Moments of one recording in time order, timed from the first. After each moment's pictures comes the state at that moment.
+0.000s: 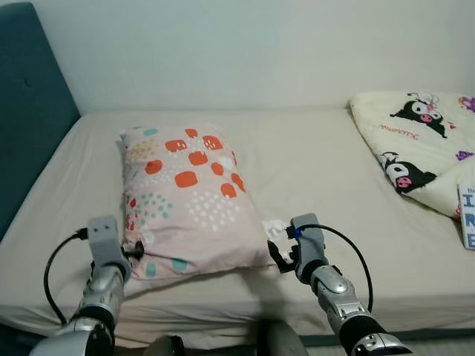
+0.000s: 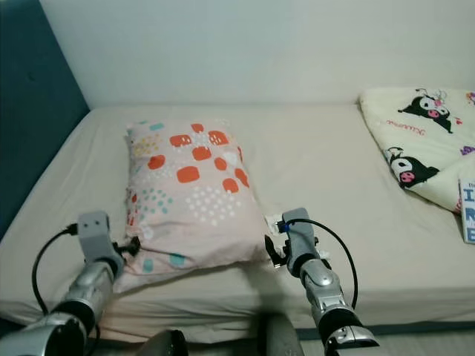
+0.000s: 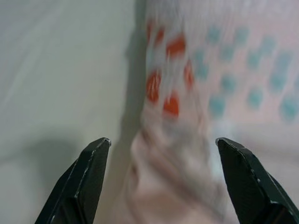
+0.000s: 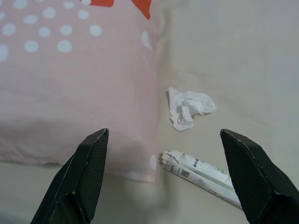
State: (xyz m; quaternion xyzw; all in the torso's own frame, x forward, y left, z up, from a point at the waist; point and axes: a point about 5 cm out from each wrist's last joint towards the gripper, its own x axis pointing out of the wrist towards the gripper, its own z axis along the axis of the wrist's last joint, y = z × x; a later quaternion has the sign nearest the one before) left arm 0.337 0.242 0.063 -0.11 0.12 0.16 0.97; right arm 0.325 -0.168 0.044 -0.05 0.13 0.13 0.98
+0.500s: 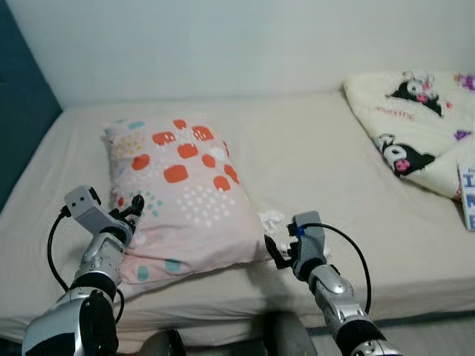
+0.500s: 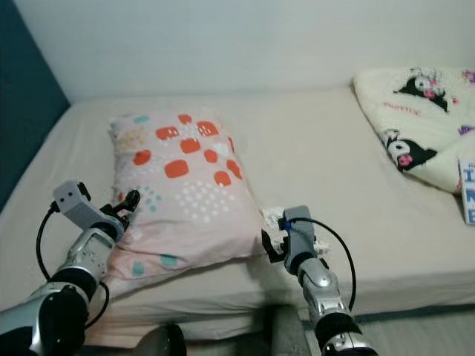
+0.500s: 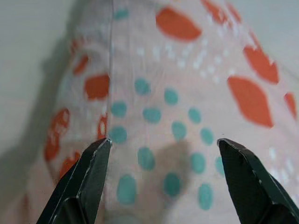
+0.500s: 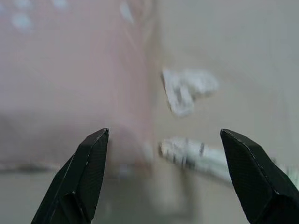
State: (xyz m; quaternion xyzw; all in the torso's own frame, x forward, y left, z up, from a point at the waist) left arm 0.355 0.237 0.090 -0.29 0.04 0.10 0.95; right arm 0.316 -0.160 0.043 -0.01 0.11 0.14 0.98
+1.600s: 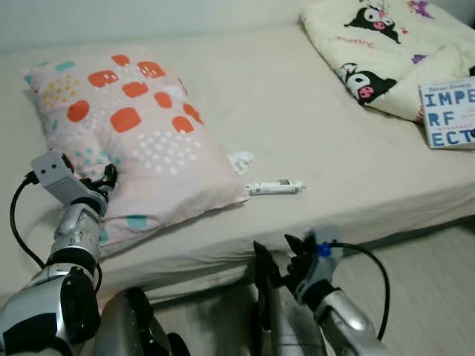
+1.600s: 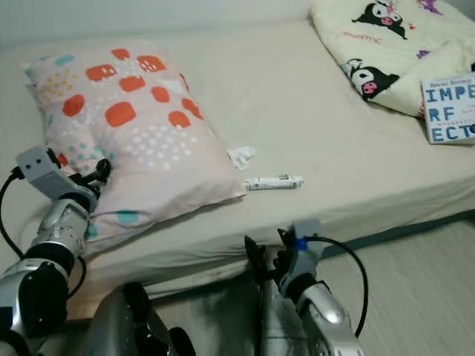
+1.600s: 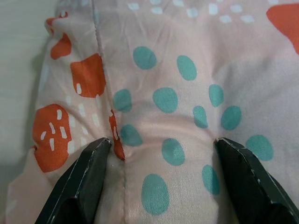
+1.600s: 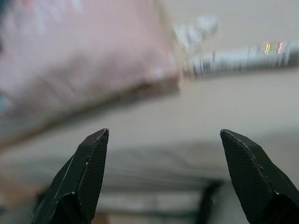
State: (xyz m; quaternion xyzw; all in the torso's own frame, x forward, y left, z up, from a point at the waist) left arm 0.369 0.280 0.147 -0.19 -0.02 0.17 0.97; right arm 0.253 -0.129 0.115 0.14 0.02 0.22 0.97
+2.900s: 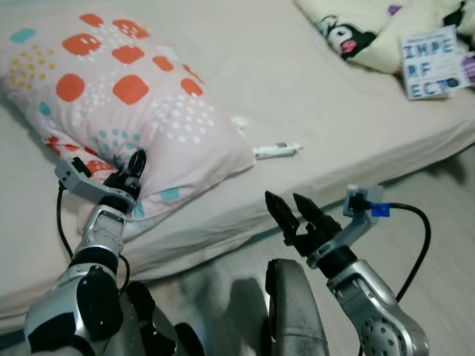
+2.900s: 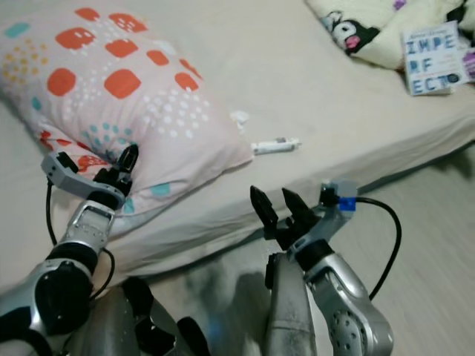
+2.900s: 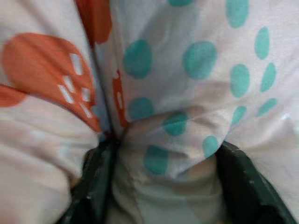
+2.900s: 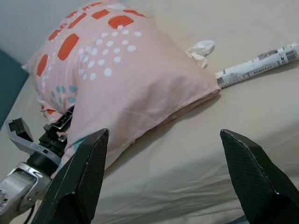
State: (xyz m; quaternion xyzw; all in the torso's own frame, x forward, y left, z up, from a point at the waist) left arm 0.381 0.210 0.142 -0.42 -0.09 -0.06 0.90; right arm 0.256 -0.137 0.178 0.24 -0.04 0.23 0.94
